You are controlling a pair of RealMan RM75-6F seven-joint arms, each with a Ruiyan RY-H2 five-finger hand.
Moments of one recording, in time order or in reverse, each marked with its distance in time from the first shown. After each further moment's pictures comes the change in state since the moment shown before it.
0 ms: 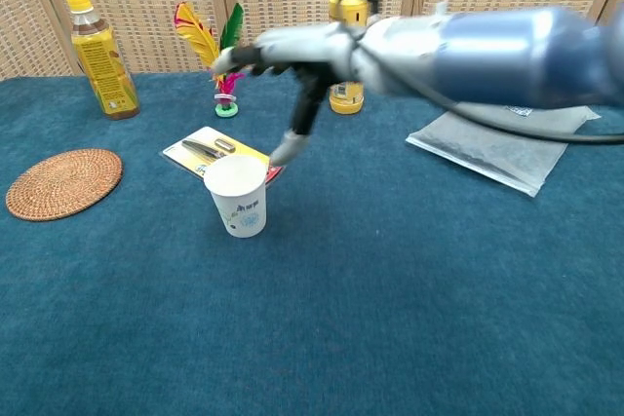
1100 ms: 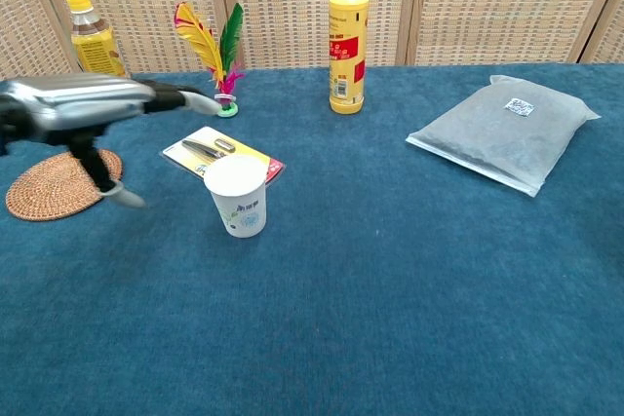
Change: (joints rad) left arm -0.512 -0.353 -0.086 0.287 0.217 -0.431 0.046; right arm -0.739 0.306 -0.333 -0.040 -0.418 0.722 0.079
